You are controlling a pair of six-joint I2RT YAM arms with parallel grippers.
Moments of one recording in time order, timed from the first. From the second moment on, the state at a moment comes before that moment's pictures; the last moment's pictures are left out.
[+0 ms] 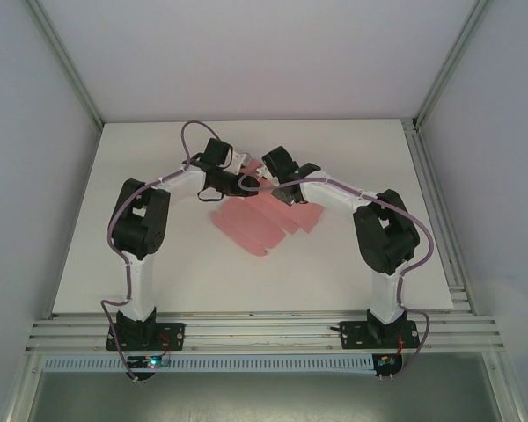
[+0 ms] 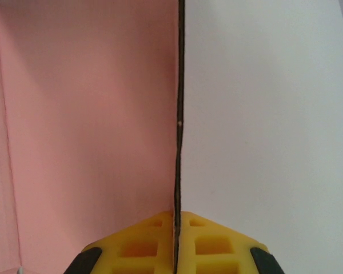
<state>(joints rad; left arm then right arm) -0.34 2.07 1.45 -0.36 0.65 -0.23 0.60 1.94 1.43 -0.55 0.38 -0.41</state>
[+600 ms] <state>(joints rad) -0.36 1.87 1.20 -0.29 0.59 -0.28 0.63 1.84 1.26 -0.40 0.39 -0.53</state>
